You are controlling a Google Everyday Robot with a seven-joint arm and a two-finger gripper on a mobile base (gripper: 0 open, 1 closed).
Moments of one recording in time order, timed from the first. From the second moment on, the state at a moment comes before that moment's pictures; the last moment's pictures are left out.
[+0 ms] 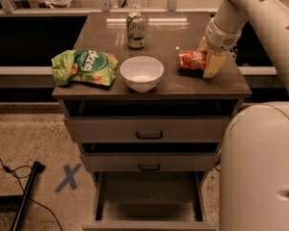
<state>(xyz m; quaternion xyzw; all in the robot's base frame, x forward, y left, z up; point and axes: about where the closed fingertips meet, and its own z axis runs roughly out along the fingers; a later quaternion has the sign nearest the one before) 0.704 -0.214 0.833 -0.75 0.65 -0.01 0.13</state>
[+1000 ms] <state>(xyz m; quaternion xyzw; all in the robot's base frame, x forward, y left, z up) 0.665 -0.197 0.863 -0.78 0.61 0.02 0.15</state>
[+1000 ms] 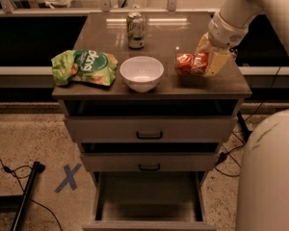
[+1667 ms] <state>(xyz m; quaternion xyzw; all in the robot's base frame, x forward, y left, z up) 0.610 -0.222 0.905 -0.78 0.59 0.04 0.22</state>
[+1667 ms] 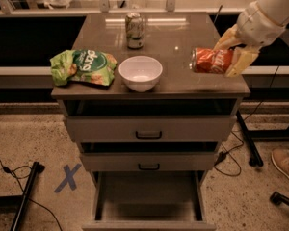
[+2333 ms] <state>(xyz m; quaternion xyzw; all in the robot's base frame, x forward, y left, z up) 0.512 -0.292 0.917 -0.75 0.62 0.00 0.24</state>
